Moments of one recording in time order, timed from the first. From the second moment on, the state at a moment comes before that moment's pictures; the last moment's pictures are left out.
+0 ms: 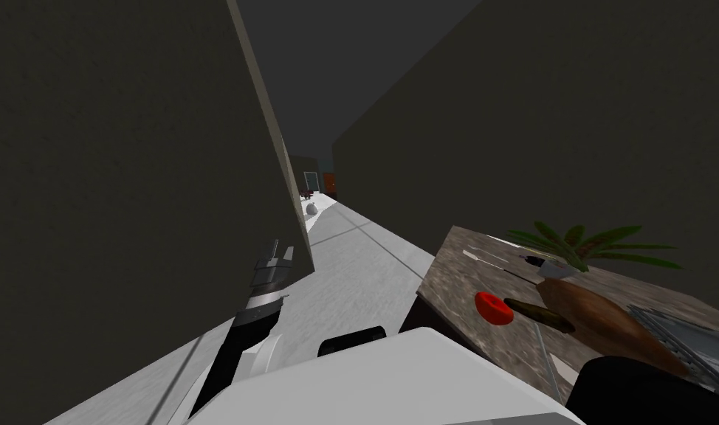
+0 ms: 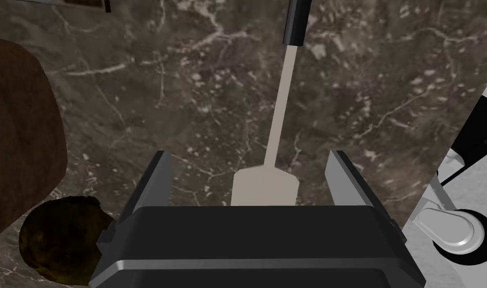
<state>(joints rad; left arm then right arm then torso) 0.53 0.01 -0.07 -2.21 -0.08 -0.41 0.09 0.83 -1.54 0.28 -0.80 0.74 -0.88 0.35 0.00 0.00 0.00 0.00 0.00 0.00</state>
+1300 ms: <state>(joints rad) 0.53 0.01 -0.07 -2.21 -0.08 -0.41 0.09 0.83 -1.42 0.31 -0.83 0.75 -0.82 0.34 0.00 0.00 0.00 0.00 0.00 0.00</state>
